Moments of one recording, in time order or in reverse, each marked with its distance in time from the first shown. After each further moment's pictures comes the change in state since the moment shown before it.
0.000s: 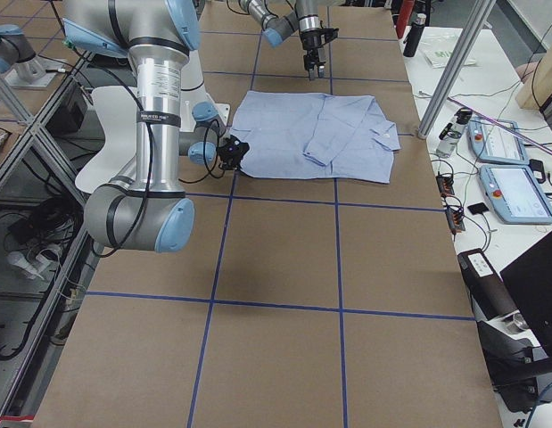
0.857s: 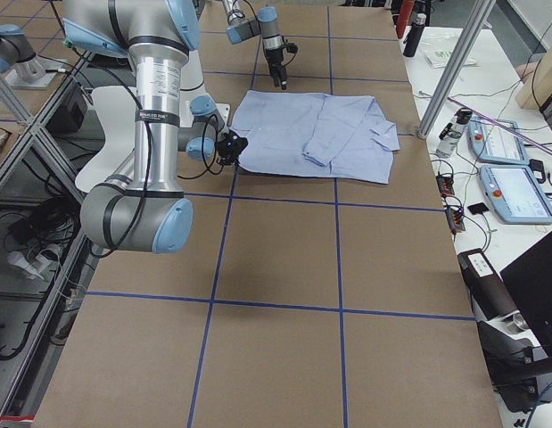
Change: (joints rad) left arm 0.329 0.402 -0.256 0.183 0.358 0.002; right arm -0.002 -0.020 0.046 -0.005 0.019 0.000
